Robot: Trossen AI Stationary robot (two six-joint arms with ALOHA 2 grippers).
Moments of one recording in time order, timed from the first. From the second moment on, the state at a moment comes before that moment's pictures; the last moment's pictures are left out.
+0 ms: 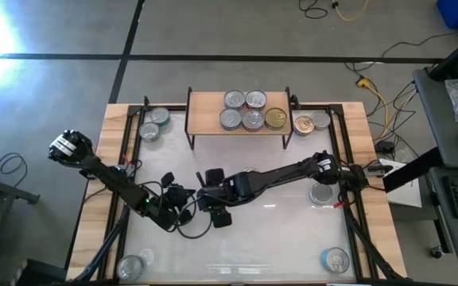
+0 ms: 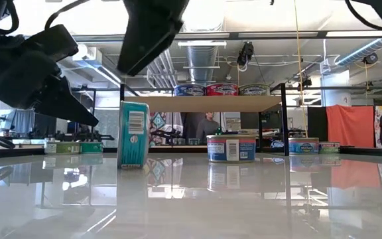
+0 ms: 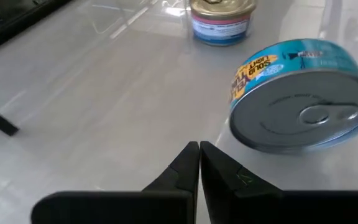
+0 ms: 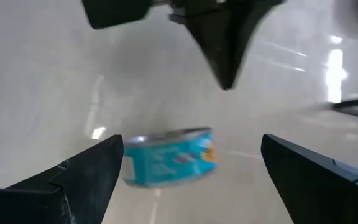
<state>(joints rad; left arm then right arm) -0.60 1.42 0.48 -0.01 -0.87 -0.74 0.24 2.30 2.20 -0.96 0.24 -0.06</state>
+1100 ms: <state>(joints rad) -0.55 1.68 0.63 0.38 -0.77 -0.44 0.31 2.31 1.95 -0.76 0.41 0.24</state>
